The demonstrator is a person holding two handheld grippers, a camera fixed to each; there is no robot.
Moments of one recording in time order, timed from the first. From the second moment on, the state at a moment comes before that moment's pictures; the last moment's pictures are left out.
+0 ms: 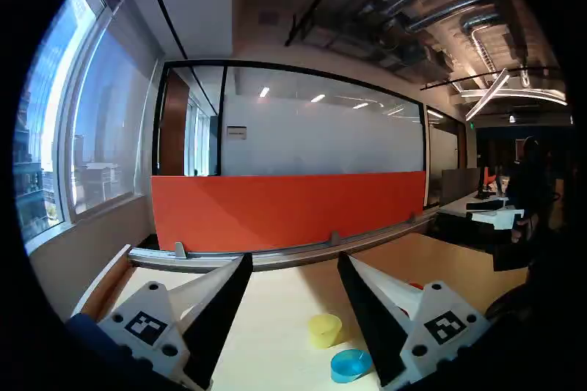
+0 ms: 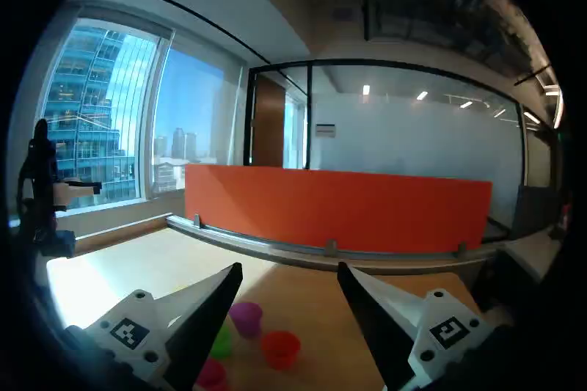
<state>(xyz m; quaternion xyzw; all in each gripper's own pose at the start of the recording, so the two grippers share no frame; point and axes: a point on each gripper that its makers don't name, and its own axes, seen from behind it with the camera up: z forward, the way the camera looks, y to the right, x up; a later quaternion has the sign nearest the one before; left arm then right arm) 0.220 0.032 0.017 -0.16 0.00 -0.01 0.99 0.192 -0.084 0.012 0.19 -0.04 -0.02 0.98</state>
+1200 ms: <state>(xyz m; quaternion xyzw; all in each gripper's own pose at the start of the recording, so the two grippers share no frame) 0.207 0.067 0.008 -0.25 -0.01 -0.01 0.97 0.201 -0.130 -0.006 0.31 -0.04 -0.02 0.95</state>
